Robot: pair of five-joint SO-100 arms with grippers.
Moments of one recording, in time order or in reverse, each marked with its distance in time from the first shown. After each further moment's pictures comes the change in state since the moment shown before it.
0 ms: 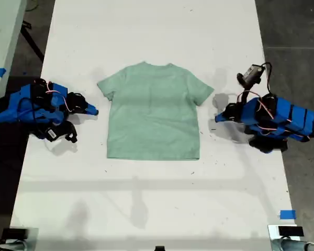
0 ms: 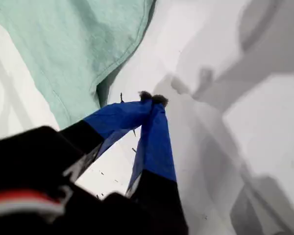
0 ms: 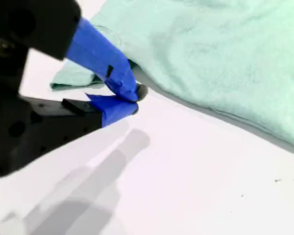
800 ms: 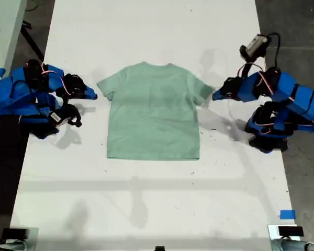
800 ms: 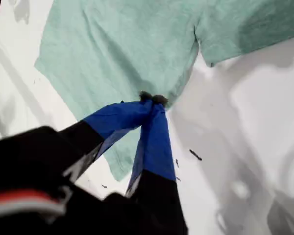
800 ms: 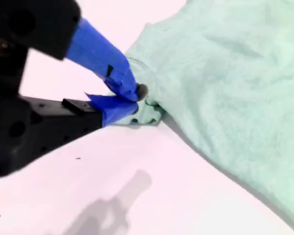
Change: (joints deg) arm 0 -9.3 -35.6 -30.8 -3.0 1.4; arm 1 9.8 -43.9 -42.4 -1.8 -6.1
